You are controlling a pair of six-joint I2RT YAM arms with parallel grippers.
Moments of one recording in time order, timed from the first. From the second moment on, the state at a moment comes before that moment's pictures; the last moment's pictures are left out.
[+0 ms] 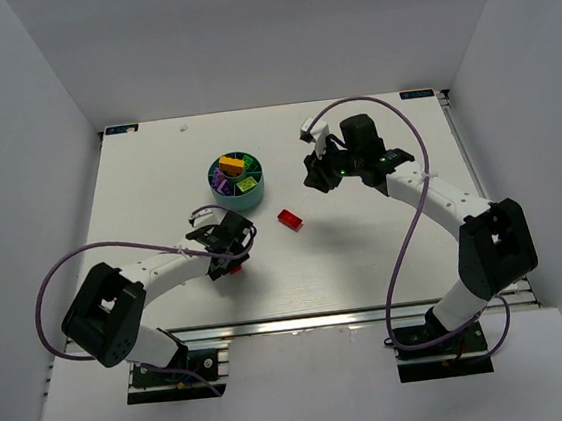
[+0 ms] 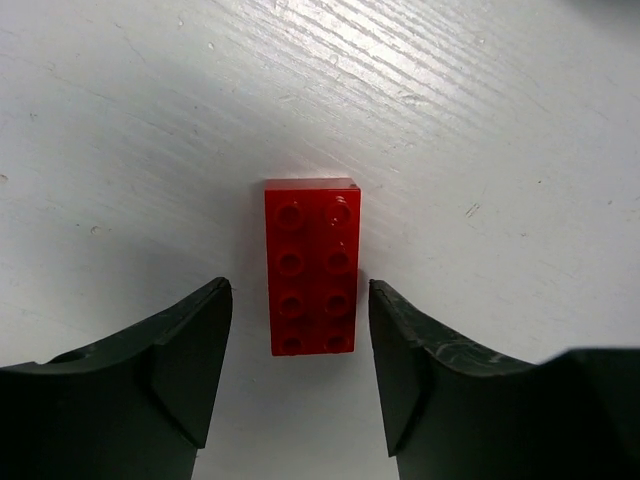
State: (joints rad) left arm -0.67 1.45 0.74 -0.52 -0.46 -1.08; right arm 0.49 1.58 1.21 -0.23 -0.47 -0.31
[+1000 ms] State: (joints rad) left arm -0.46 1.51 0.83 -0.53 -0.28 -0.93; right arm 0.49 1.56 1.19 -0.23 -0.47 -0.31
